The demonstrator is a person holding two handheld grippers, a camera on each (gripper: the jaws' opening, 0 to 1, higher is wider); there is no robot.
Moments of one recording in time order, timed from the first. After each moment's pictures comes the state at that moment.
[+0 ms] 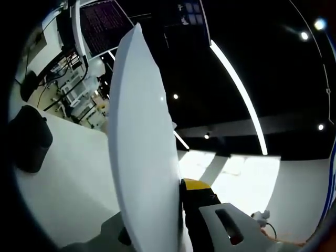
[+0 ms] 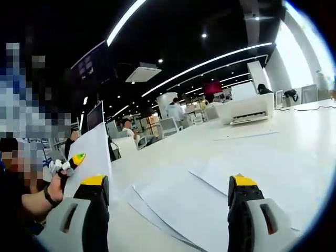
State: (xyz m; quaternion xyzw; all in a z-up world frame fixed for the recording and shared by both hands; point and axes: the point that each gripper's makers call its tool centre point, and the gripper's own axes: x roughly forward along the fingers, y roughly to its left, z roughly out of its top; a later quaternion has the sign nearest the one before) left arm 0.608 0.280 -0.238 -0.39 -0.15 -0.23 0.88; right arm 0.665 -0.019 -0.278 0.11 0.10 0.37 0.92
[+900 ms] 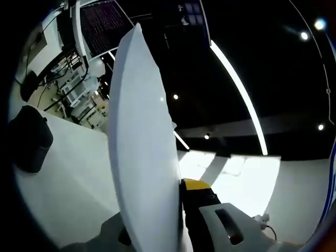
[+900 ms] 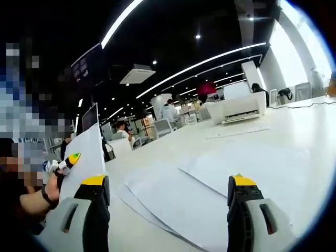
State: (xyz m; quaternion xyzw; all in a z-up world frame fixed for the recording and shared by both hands) left arm 0.608 0.280 -0.238 -0.39 -0.15 -0.23 0.88; right arm 0.668 -0.046 -0.288 0.12 0.10 0.35 0.93
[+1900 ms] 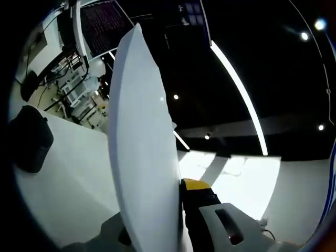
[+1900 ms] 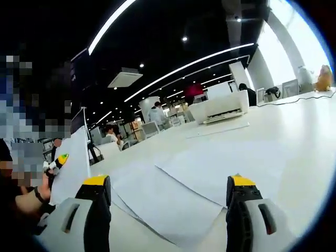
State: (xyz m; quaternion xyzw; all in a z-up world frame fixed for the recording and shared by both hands) left arm 0.608 0.281 -0.239 -0.39 -0.15 -0.23 0.88; right arm 0.676 -0.097 -0.303 0.13 0.09 0.30 0.94
